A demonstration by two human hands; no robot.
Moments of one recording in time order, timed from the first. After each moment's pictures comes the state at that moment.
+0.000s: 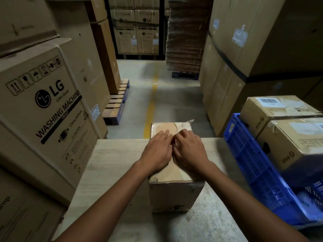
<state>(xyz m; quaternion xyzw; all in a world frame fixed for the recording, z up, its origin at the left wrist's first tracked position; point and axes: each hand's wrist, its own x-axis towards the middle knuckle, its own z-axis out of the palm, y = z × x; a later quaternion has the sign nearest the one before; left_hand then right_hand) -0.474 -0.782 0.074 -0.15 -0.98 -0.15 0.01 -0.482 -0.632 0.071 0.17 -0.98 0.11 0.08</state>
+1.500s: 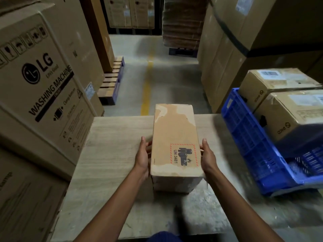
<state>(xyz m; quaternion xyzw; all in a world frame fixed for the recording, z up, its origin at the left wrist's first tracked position) -0.404 -0.795 -0.019 0.26 -0.54 -0.79 -0.12 -0.399 -0.592 -0.011 -0.27 -0.65 0.70 -0.10</state>
